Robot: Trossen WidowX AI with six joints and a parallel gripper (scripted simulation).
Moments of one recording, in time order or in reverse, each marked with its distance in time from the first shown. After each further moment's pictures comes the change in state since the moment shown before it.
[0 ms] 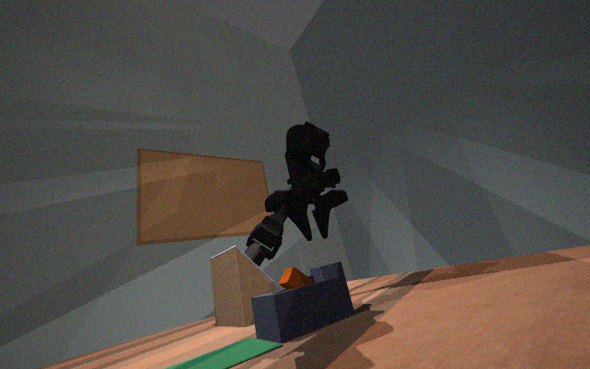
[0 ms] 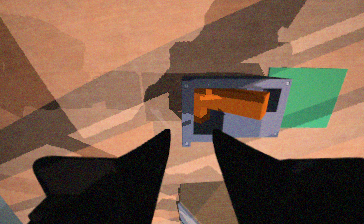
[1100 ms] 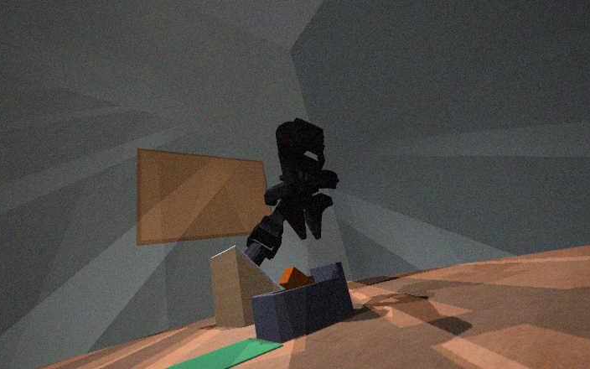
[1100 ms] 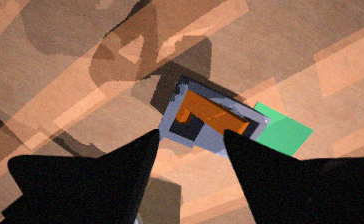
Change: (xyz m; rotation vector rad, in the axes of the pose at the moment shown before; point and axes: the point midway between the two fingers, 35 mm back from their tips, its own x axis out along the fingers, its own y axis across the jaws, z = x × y) arm -0.002 -0.019 0.004 -0.439 -0.003 0.002
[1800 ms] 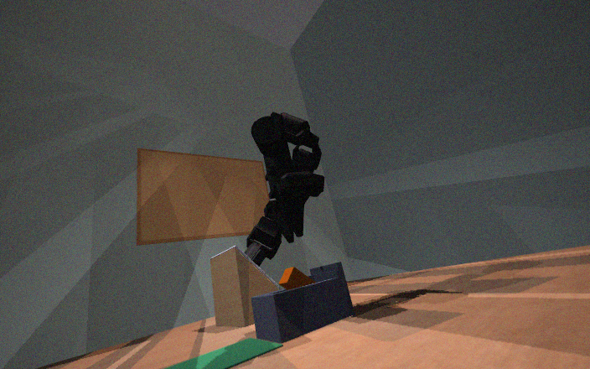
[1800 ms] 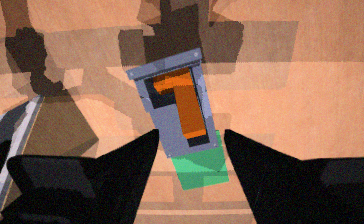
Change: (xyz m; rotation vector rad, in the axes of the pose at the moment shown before) arm -0.002 -0.040 -0.013 -0.868 0.000 0.000
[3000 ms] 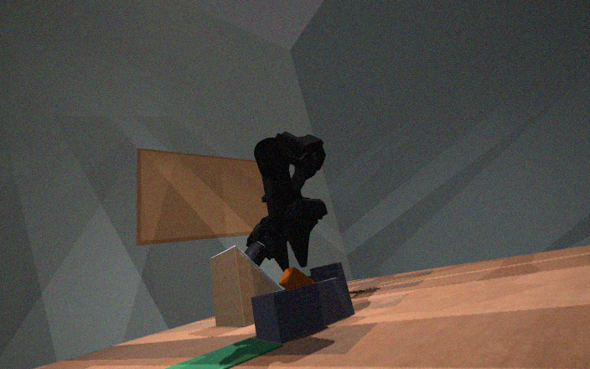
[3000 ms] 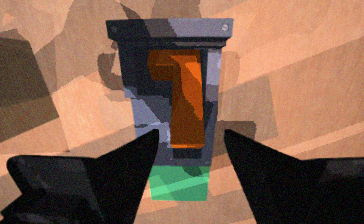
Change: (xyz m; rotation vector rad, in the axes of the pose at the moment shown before) arm 0.052 -0.007 -0.015 -0.274 0.010 -0.001
